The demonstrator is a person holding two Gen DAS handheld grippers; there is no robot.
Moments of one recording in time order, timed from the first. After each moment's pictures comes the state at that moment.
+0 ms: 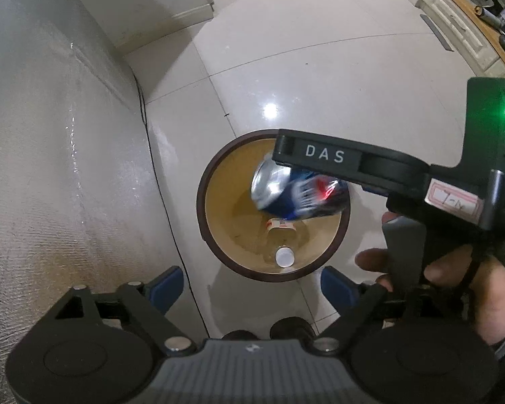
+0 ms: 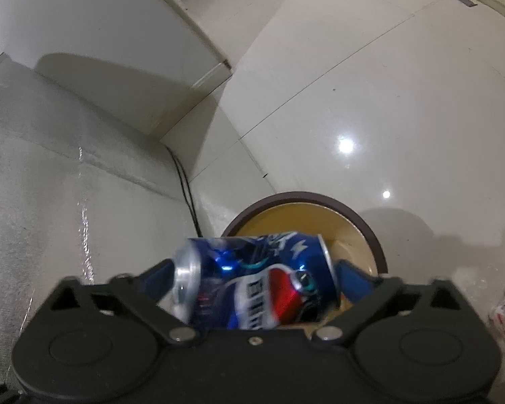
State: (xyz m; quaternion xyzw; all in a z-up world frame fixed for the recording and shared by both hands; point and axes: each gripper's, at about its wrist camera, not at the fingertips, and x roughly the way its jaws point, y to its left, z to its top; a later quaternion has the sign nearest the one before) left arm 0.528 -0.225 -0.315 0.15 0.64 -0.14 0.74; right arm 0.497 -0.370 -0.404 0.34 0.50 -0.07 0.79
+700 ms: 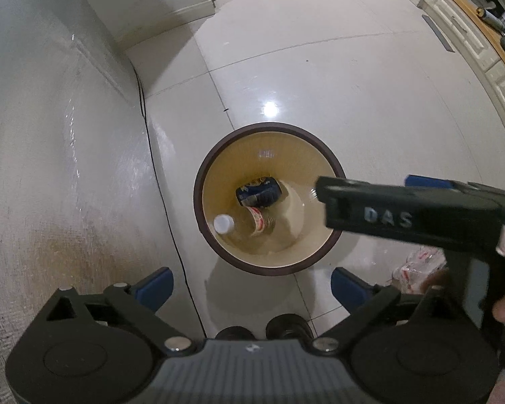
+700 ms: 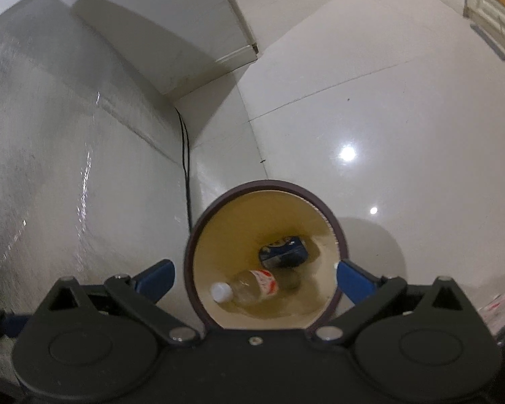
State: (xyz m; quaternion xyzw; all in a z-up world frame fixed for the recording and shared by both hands) left arm 0.519 -0.221 -0.319 0.14 0.65 -0.13 0.74; right arm 0.476 -0.377 -0.369 0.21 0.54 -0.01 0.81
